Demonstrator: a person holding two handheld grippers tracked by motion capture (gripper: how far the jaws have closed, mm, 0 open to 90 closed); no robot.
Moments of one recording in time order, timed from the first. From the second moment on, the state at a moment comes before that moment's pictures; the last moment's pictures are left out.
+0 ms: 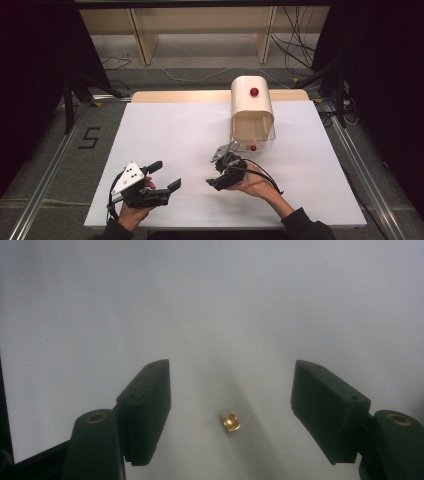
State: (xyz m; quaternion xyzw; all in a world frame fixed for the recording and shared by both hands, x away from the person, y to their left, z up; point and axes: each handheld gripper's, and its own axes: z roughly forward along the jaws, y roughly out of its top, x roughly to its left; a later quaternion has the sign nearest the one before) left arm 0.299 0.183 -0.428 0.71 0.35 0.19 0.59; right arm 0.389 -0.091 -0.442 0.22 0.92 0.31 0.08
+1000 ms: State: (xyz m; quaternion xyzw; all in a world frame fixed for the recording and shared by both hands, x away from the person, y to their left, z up) left arm 0.299 0.183 -0.428 0.71 0.35 0.18 0.59; right arm 0.393 -0.086 -0.472 0.20 0.95 0.25 0.06
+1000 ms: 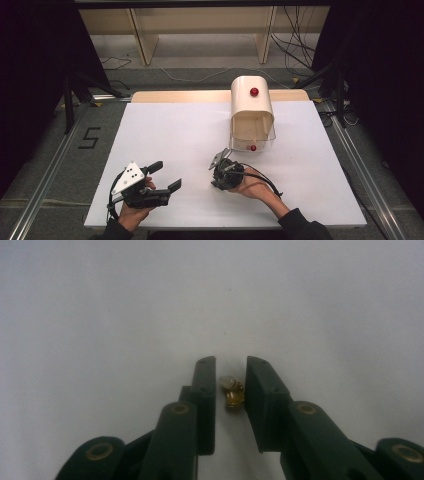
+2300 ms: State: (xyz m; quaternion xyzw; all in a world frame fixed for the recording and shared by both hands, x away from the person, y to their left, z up) left arm 0.299 0.183 -0.428 0.71 0.35 0.19 0.58; right arm 0.386 -0.115 -0.398 0.20 0.91 0.36 0.07
